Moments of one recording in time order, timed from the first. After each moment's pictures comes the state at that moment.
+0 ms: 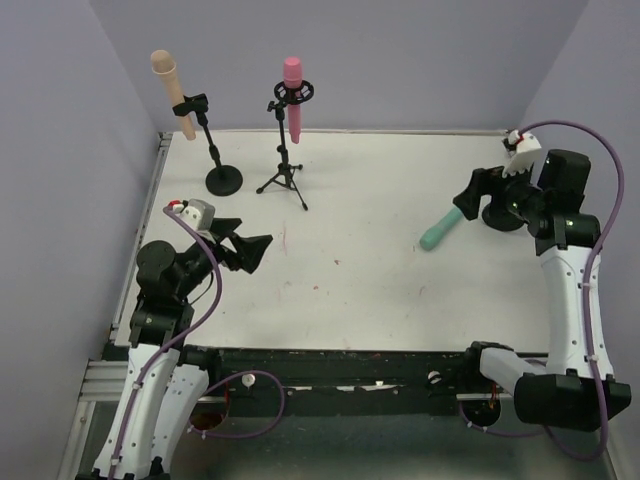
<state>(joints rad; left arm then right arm) -0.13 0.53 0.64 -0.11 0.53 -0.28 -0.12 1.08 1.26 -0.74 -0.57 -0.21</state>
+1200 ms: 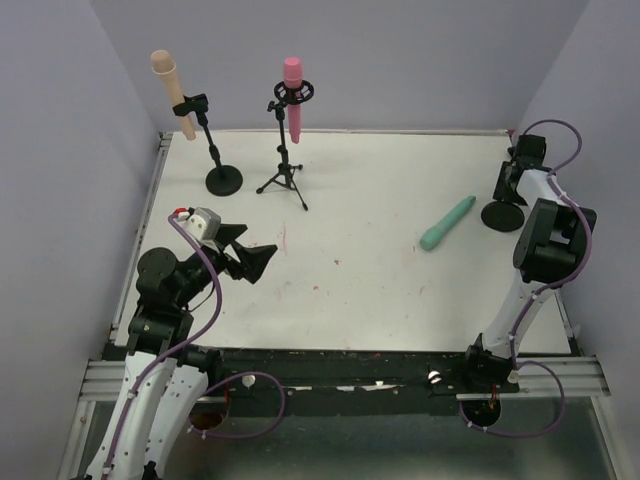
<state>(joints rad) -0.20 0.47 0.64 -0.16 0.52 -0.23 -0.28 2.03 1.54 -0.41 0.26 -0.02</state>
